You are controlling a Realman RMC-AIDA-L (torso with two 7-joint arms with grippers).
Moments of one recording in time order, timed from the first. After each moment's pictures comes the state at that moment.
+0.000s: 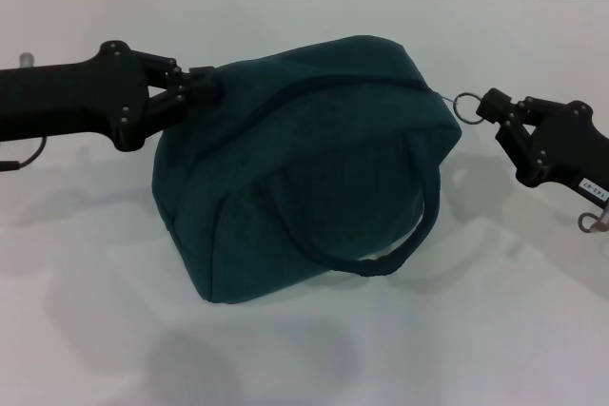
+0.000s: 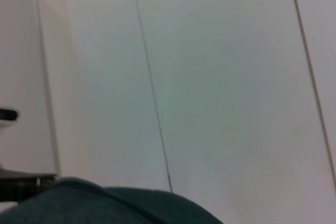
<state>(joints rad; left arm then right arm) -0.51 -1.94 0.69 0.65 1.80 1.81 -1.34 0.41 2.03 -1.53 -0.32 -0.69 -1.38 0.79</state>
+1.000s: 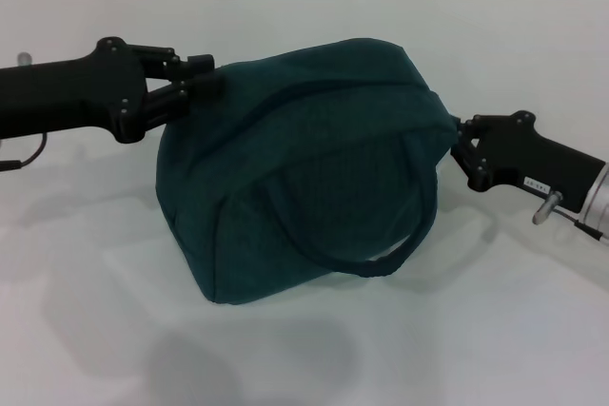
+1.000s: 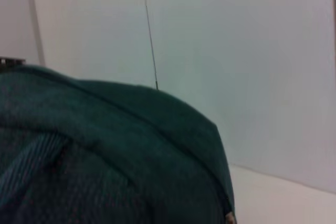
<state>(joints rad) -0.50 -1.95 0.67 0.65 1.79 1.79 -1.35 0.52 2.03 -1.66 -0.31 -0.69 -1.10 0.79</state>
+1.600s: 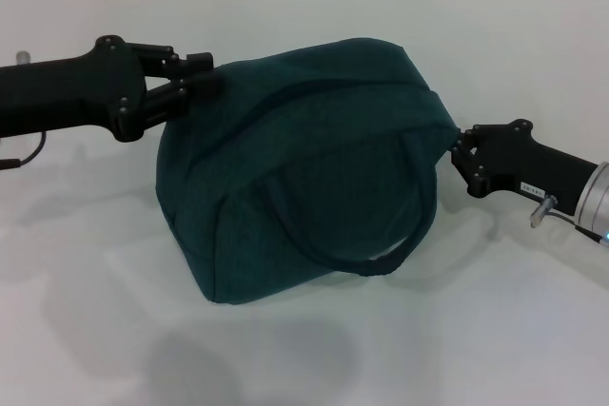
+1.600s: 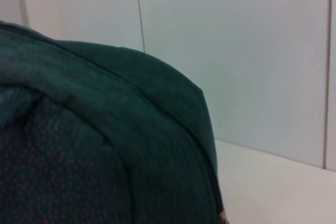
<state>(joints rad) -0.50 -1.95 0.67 0.65 1.79 1.79 -1.35 0.53 2.03 -1.69 -0.32 -0.69 -1.01 0.79</state>
